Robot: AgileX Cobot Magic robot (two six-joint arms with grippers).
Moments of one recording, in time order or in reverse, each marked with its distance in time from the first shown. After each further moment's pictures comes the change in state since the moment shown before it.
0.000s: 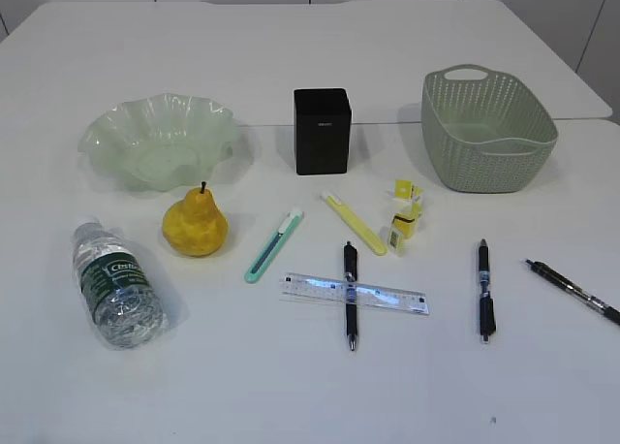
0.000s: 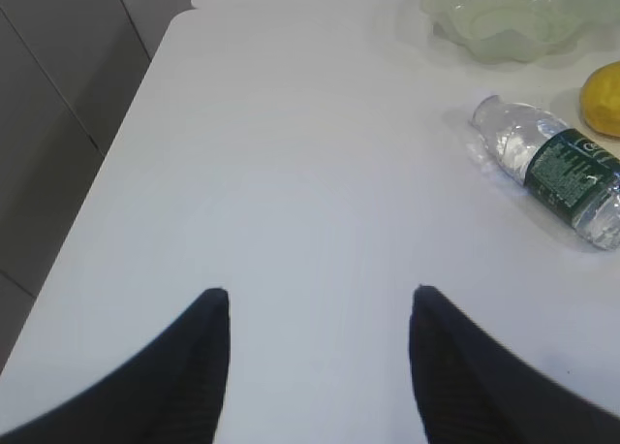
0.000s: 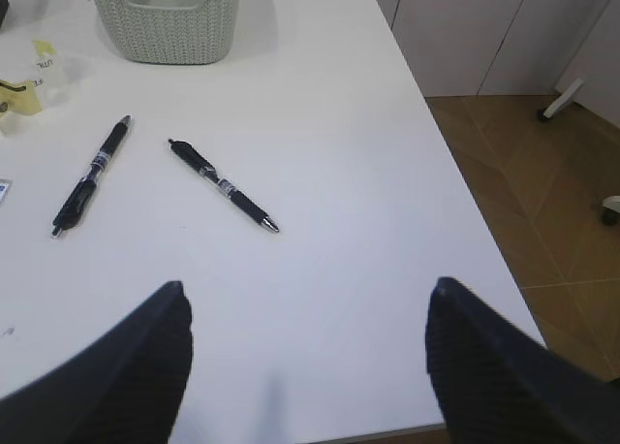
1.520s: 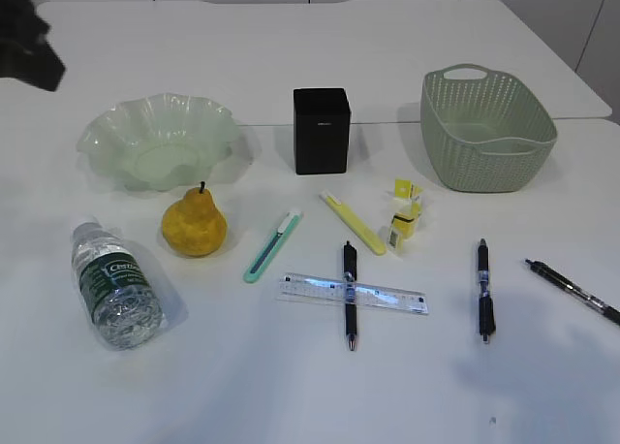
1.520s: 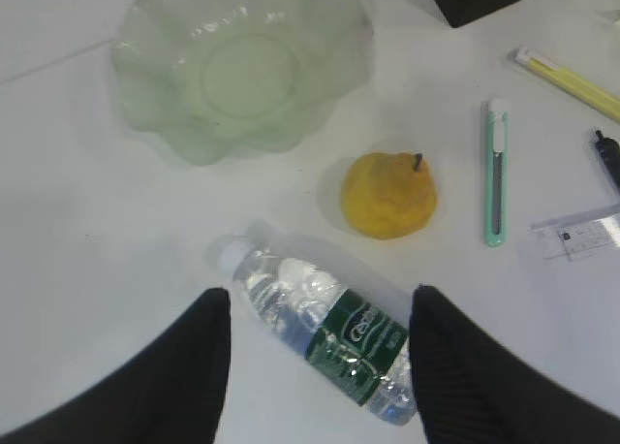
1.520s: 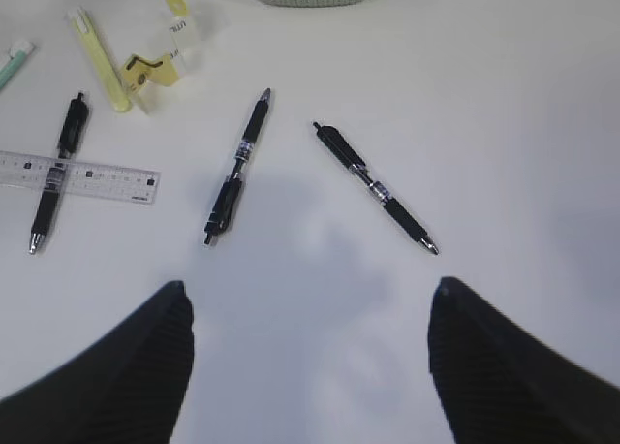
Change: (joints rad) left arm -0.412 1.307 -0.731 -0.011 -0.199 -0.048; right arm 0.005 0.771 -0.256 0.273 -0.202 -0.049
